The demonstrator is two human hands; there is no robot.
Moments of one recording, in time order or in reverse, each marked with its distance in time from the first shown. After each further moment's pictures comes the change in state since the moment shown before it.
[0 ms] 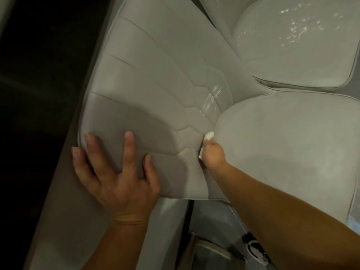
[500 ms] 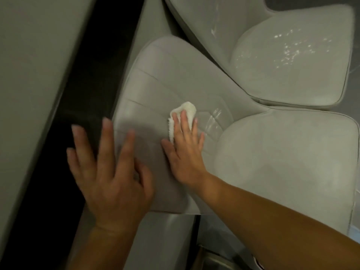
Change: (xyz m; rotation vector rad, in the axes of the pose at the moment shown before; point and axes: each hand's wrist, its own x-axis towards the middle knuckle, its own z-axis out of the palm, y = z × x) left_hand 0.086 -0.004 -0.043 -0.056 -0.029 0.193; right_hand -0.070 -0.095 0.029 -0.424 0.024 -0.827
